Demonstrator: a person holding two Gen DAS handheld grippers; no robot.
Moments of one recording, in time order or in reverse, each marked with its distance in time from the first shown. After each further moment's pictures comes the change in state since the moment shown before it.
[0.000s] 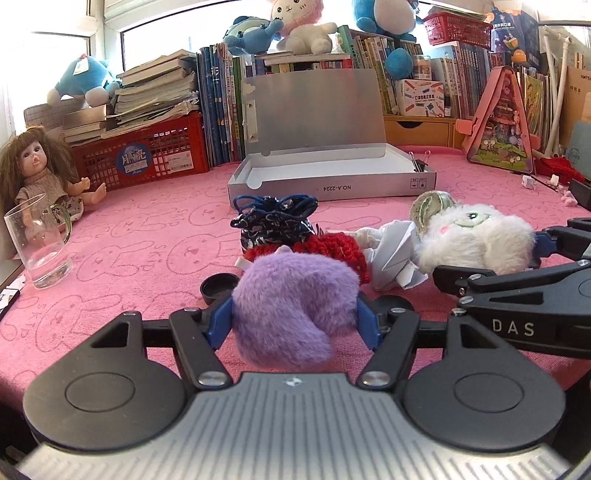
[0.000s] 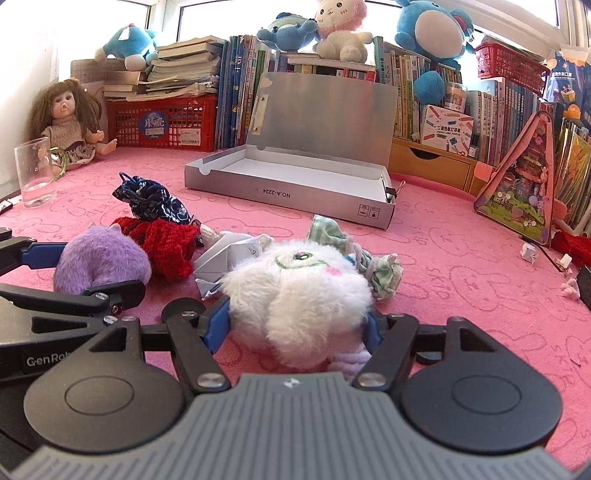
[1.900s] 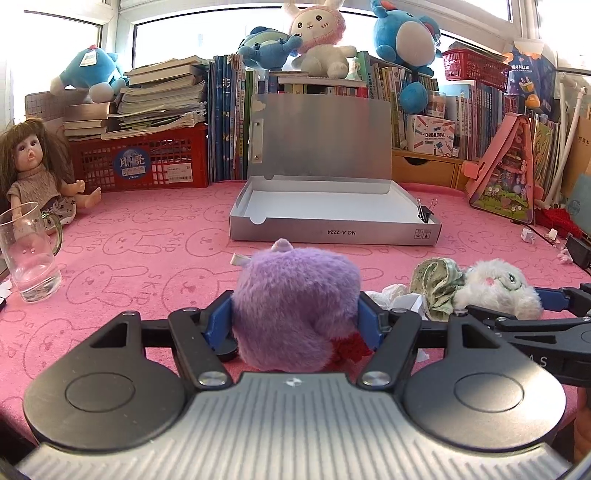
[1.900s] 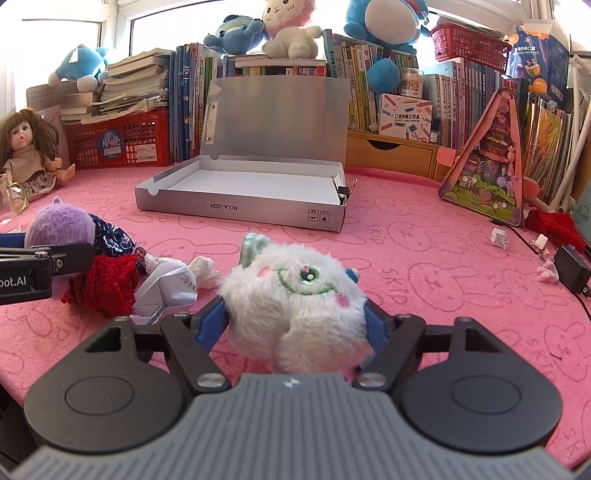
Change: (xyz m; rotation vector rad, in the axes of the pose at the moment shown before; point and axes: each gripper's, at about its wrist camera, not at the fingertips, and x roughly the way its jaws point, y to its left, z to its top) left arm 0.009 0.021 0.042 -0.104 -0.035 -0.036; right arm 0.007 -0.035 0.013 0.093 0.008 -0.076
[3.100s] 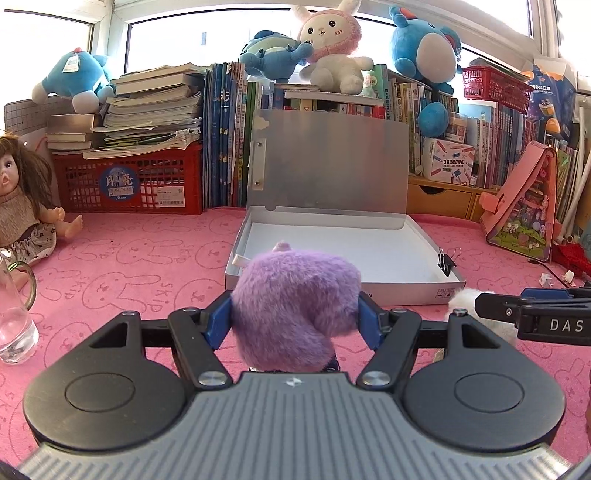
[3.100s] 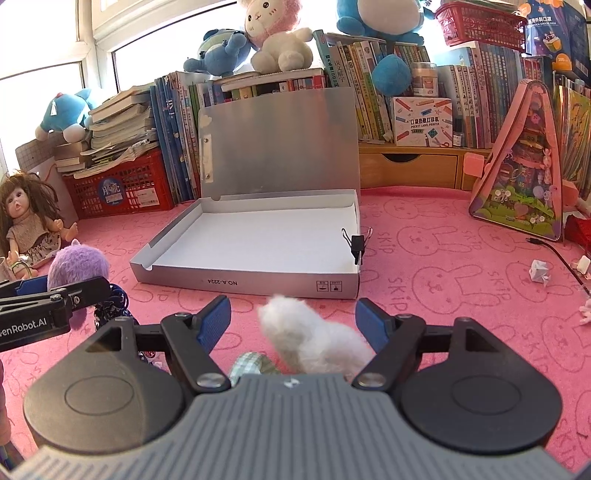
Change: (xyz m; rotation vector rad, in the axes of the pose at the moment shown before) left arm 0.067 0.018 0.073 -0.037 0.002 -0.012; right arm 0.058 -0.033 0.077 0.097 0.038 0.101
